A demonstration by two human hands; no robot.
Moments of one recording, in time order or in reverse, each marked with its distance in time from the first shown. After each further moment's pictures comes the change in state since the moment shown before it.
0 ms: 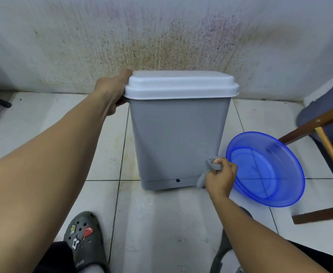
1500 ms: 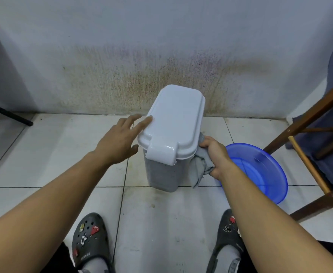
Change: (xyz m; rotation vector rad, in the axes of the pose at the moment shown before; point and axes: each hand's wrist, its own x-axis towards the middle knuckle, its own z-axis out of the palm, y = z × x) left_hand -0.113 -0.062 -0.066 1.304 -0.262 1.080; right_hand -0.006 -0.128 -0.081 0.684 -0.519 0.350
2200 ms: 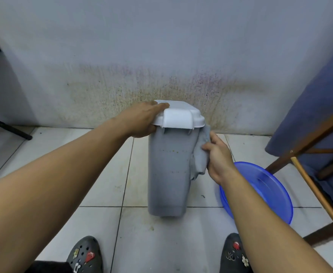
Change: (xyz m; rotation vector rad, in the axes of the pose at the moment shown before) left_hand 0.113 0.013 -0.083 0.049 -0.071 0.048; right_hand 0.015 -0.039 0.022 0.021 -0.133 -0.323
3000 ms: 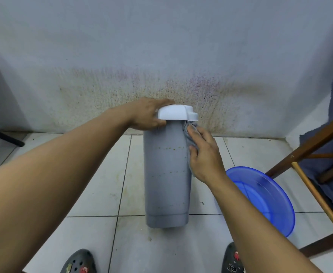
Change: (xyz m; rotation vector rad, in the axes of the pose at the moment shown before) left_hand 0.039 -0.003 -0.021 -0.207 -0.118 0.027; right_hand 0.020 0.009 0.012 -1.000 0.053 -0.660
